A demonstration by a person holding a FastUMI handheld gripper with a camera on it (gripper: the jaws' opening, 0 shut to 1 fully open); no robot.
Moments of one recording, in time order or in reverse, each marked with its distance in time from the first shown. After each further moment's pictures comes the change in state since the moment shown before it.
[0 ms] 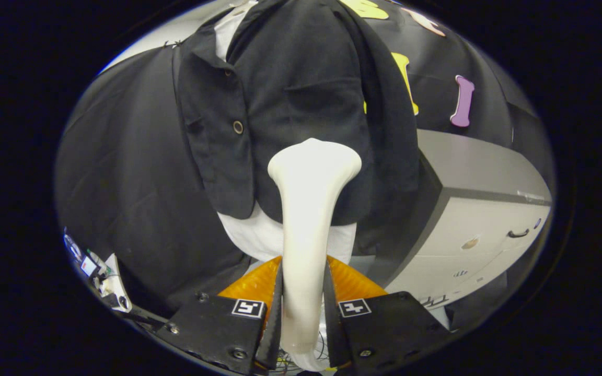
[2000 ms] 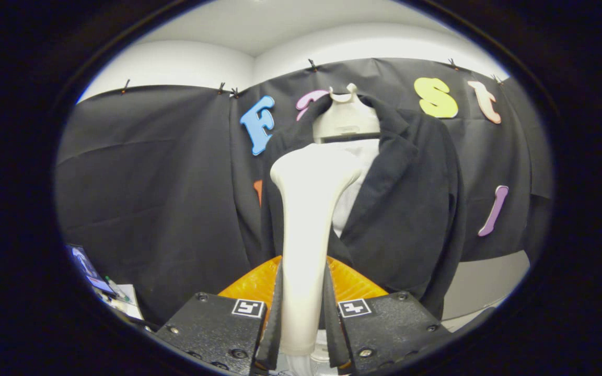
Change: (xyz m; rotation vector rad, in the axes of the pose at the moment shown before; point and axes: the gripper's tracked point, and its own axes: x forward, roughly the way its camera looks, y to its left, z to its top) arm -0.137 0.210 0.267 -0.182 -0.457 0.148
